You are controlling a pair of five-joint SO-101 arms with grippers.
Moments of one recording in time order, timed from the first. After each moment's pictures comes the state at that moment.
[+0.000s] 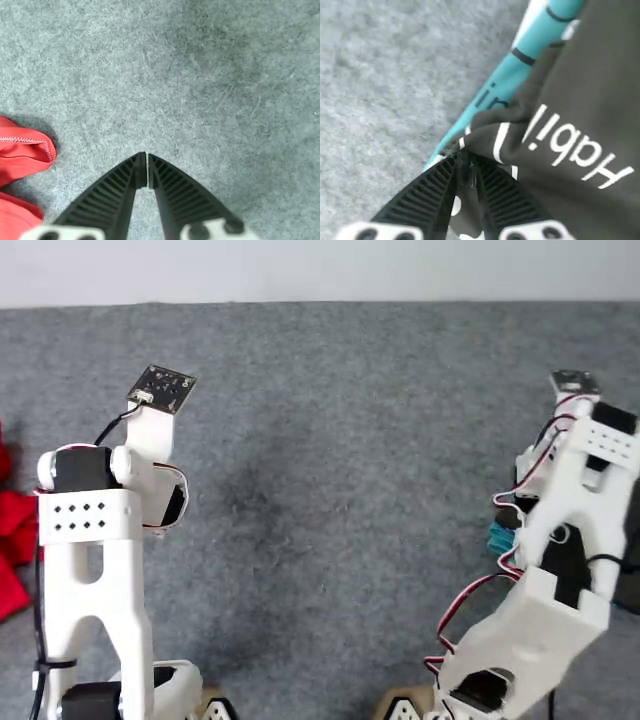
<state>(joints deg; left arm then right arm) -8.4 -22.5 17.1 96.2 -13.1 22.7 21.0 -11.5 82.5 19.2</state>
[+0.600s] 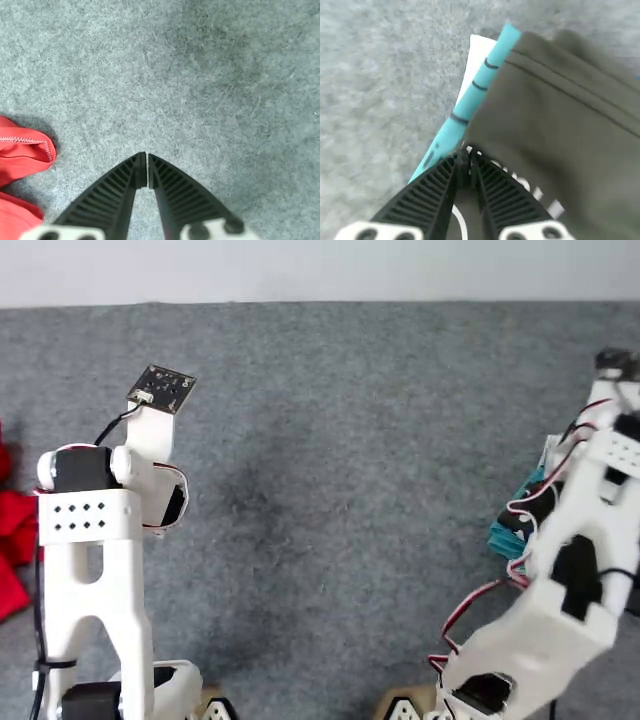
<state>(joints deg) -8.4 -22.5 17.1 96.2 -13.1 27.3 21.5 -7.8 62.9 19.2</state>
